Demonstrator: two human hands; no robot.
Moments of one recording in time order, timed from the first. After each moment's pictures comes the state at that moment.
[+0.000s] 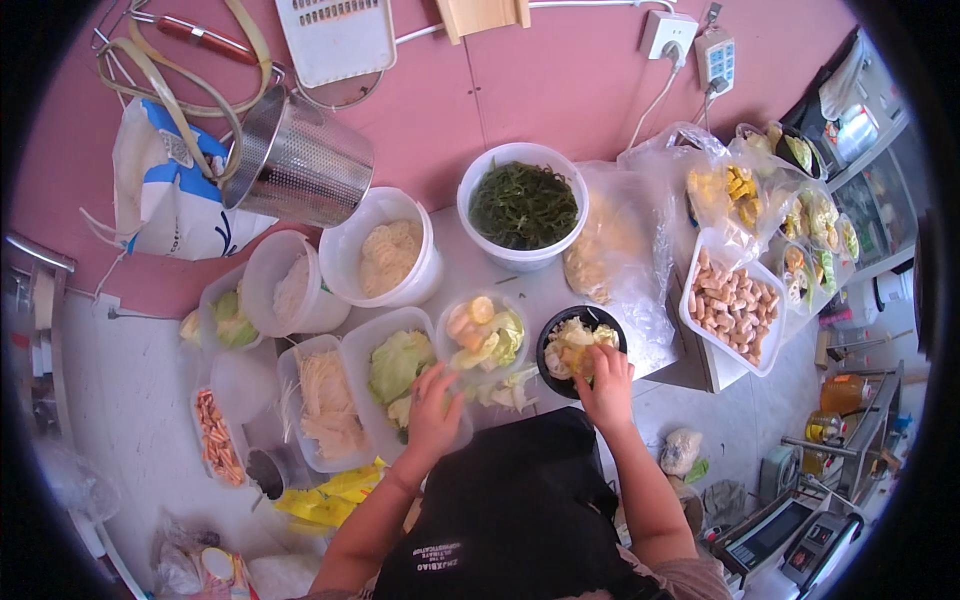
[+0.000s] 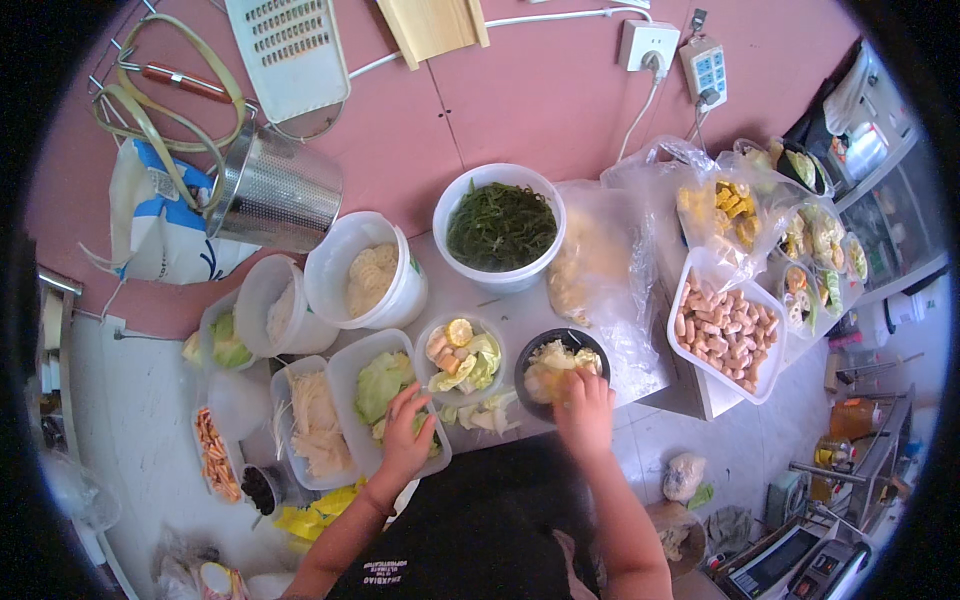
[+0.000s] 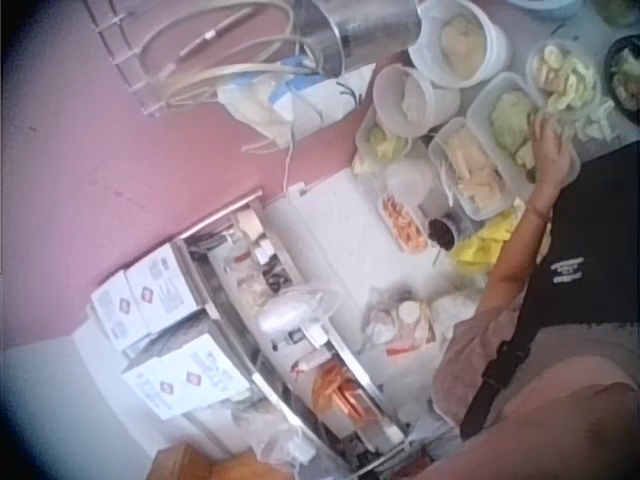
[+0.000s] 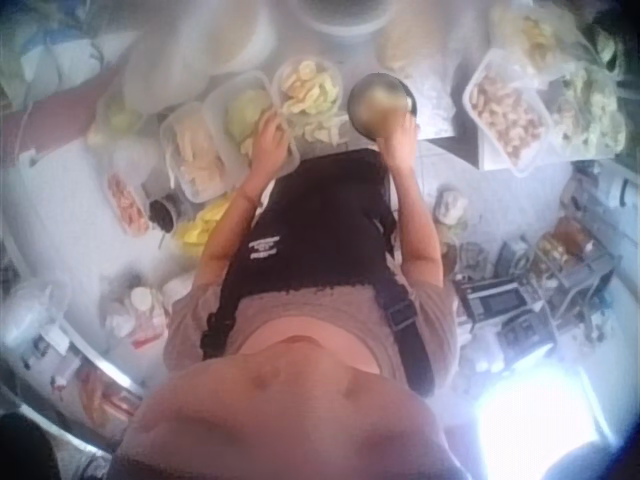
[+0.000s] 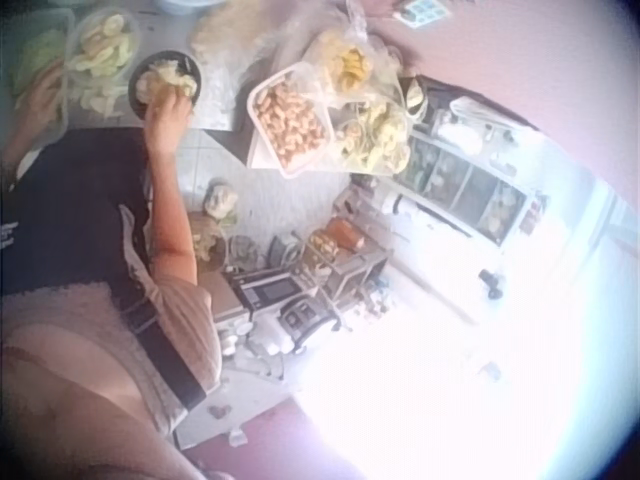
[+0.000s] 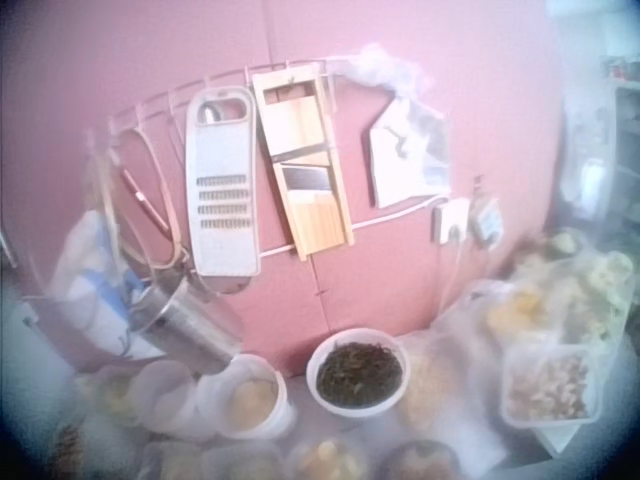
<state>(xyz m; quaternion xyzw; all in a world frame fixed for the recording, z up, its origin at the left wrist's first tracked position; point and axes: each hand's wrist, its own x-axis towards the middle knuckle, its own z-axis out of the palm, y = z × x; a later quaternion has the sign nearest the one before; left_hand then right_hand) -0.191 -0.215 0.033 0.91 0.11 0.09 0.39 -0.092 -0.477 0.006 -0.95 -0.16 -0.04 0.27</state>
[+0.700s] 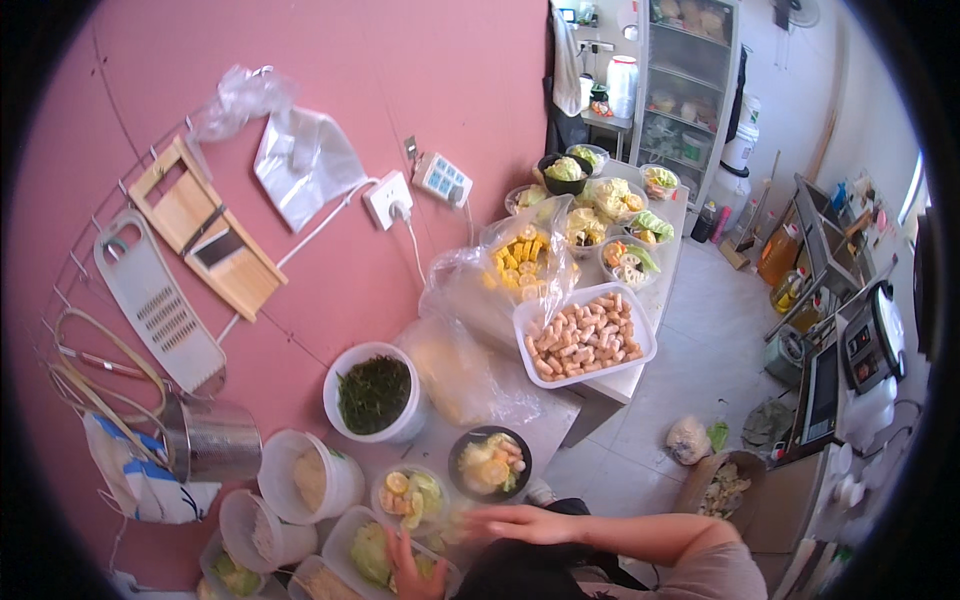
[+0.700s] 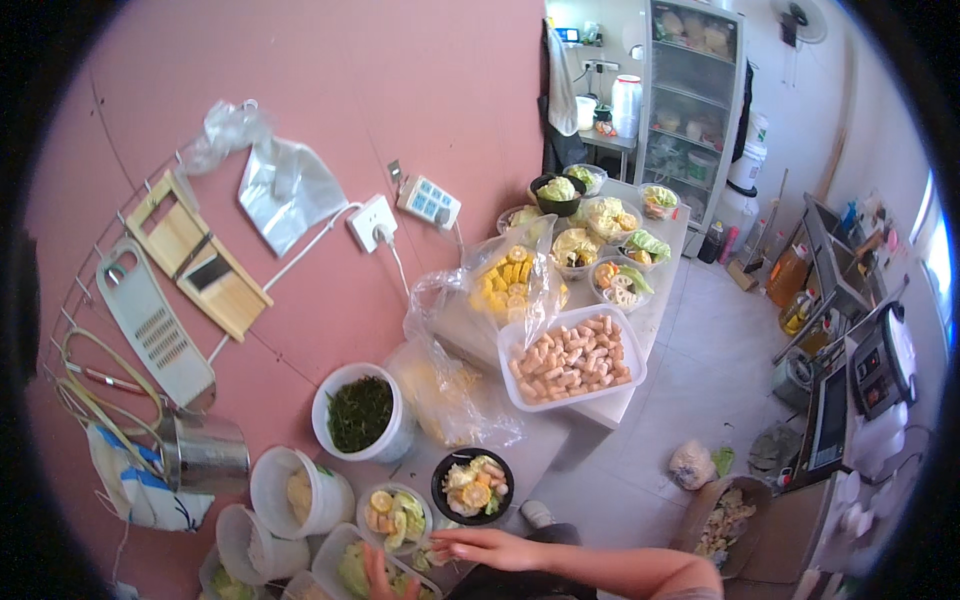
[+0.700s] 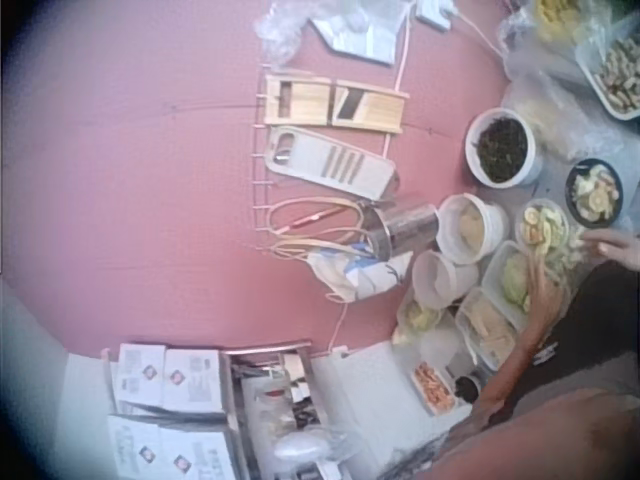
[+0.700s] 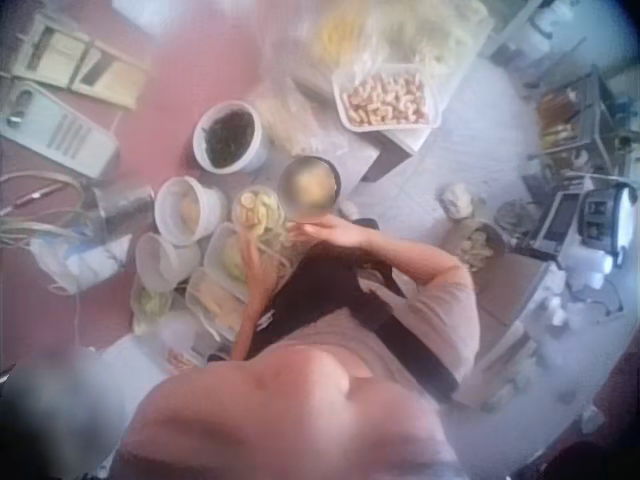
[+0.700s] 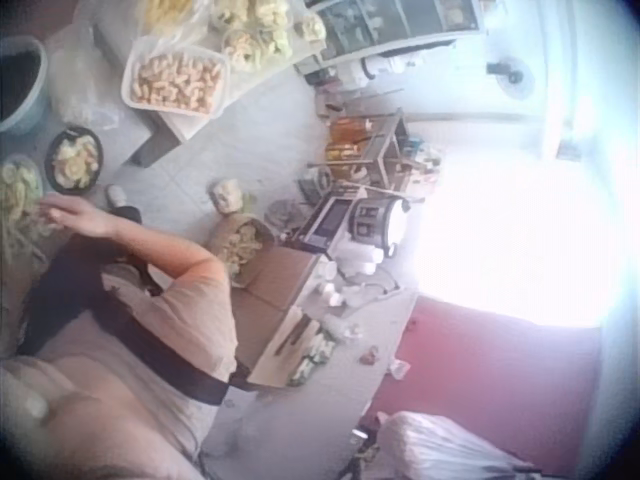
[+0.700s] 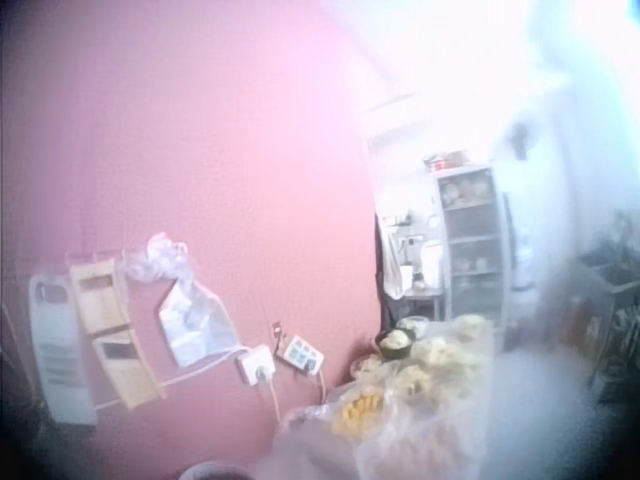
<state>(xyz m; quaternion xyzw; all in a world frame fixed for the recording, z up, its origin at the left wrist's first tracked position) -0.195 -0.220 0.089 0.94 -0.07 0.02 0.33 -0.143 -0.468 0.077 -0.52 -0.21 0.32 0.76</state>
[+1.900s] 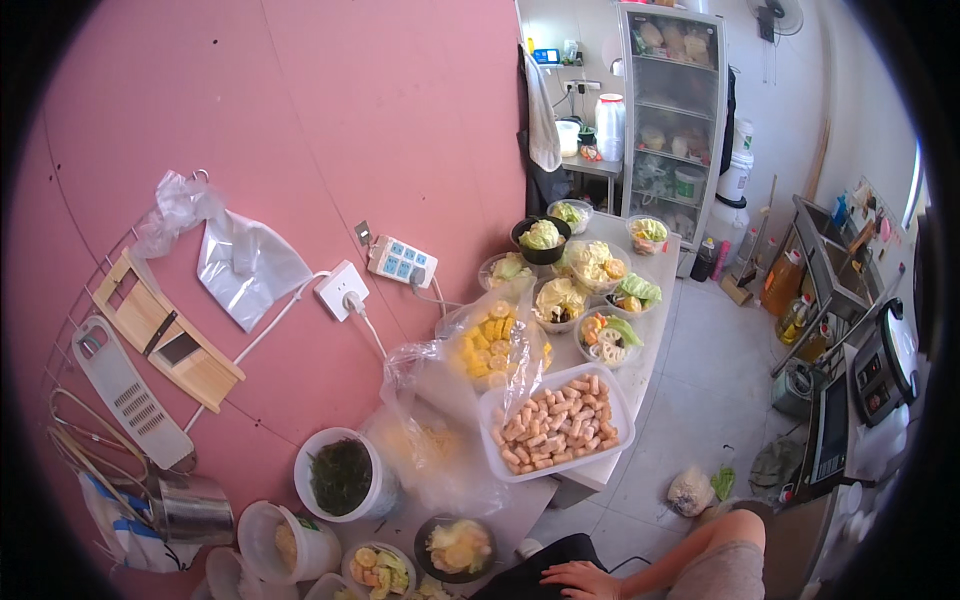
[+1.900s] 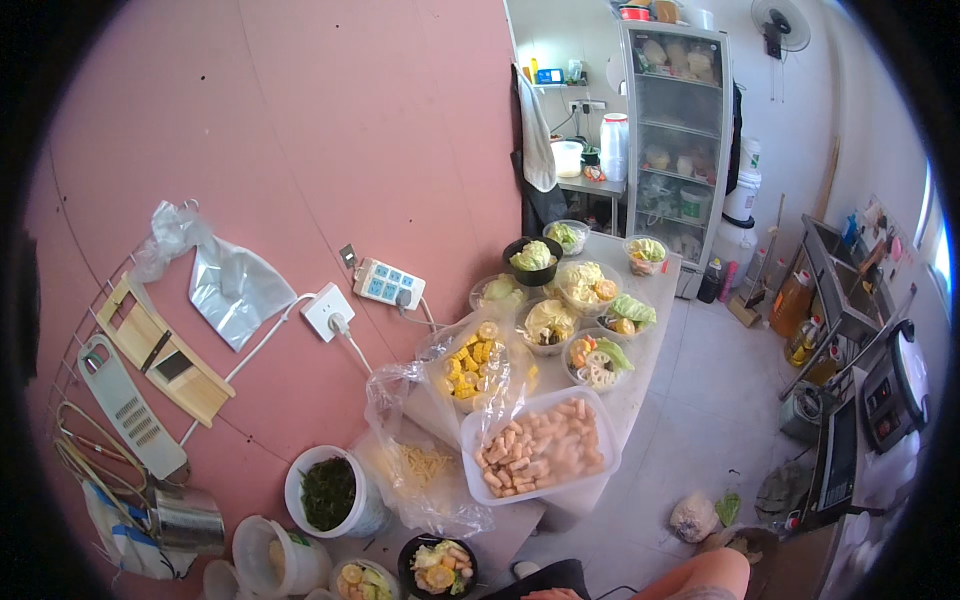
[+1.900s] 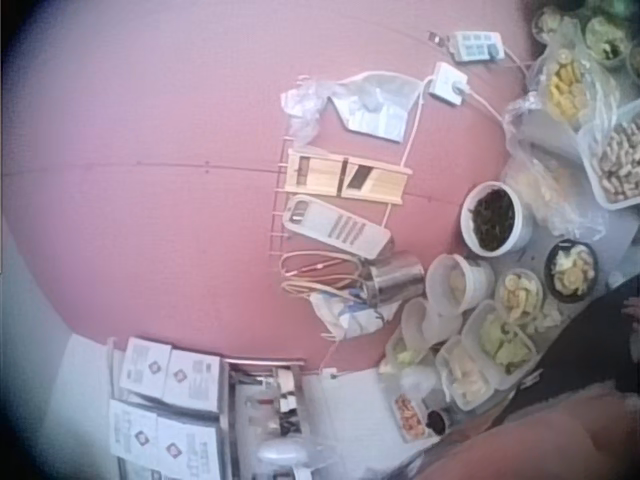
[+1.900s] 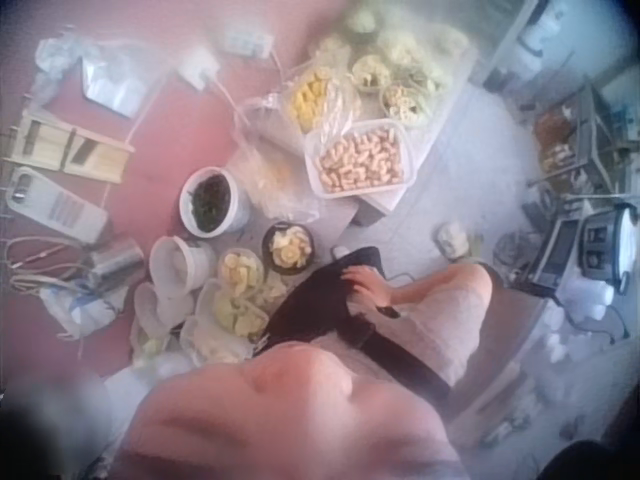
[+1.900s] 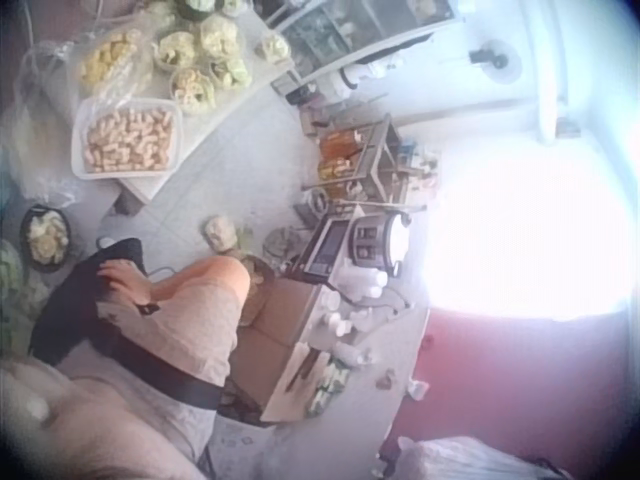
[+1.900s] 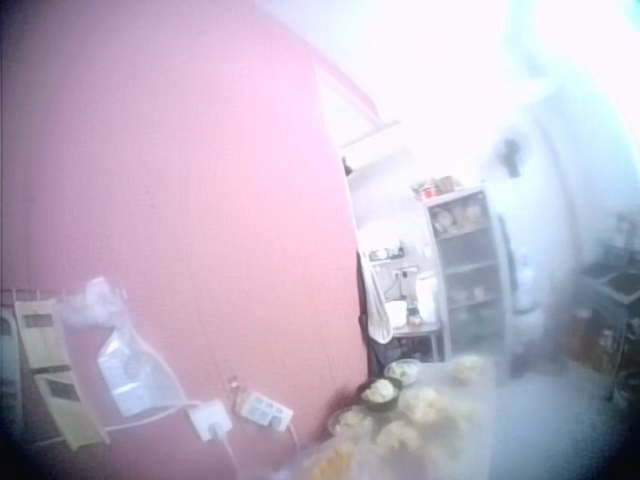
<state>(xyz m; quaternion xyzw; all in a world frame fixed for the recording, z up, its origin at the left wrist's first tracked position) -0.054 -0.260 0.155 0.84 0.09 -0.05 0.53 -0.215 -0.619 -0.022 -0.83 -0.20 0.08 0.52</state>
